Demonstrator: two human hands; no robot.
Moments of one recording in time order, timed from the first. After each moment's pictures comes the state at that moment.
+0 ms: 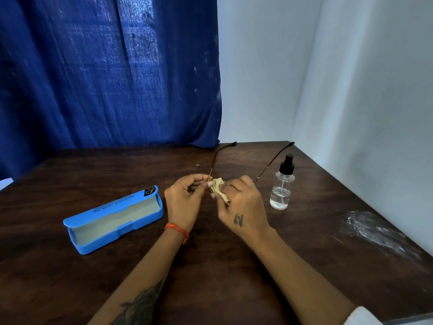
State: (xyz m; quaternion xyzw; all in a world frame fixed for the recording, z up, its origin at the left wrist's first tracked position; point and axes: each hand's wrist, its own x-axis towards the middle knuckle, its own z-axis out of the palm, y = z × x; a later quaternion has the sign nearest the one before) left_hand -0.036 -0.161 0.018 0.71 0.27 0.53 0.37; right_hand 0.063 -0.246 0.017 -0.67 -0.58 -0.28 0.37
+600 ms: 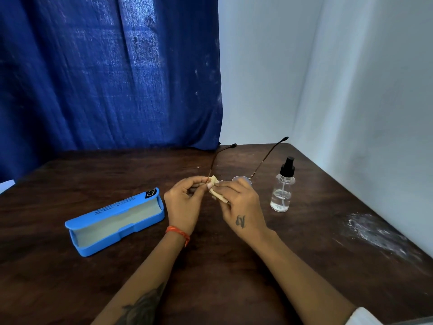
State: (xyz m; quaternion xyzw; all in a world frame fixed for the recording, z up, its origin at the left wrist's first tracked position) left_hand -0.033 -0.158 0.015 0.70 0.28 0.55 0.36; right_hand 0.065 -0.242 0.017 -0.62 -0.62 -0.22 0.42
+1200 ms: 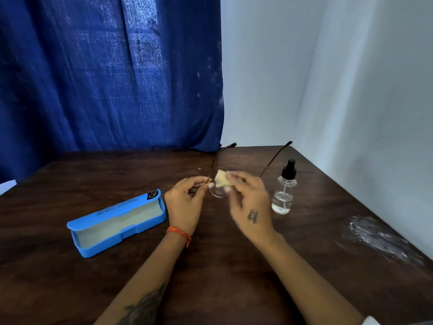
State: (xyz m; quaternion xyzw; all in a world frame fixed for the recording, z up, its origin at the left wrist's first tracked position) left_hand -0.035 -0.156 0.017 0.70 0.27 0.57 0.33; right_hand 0.066 -0.247 0.025 -0.65 -0.53 -0.20 0.51
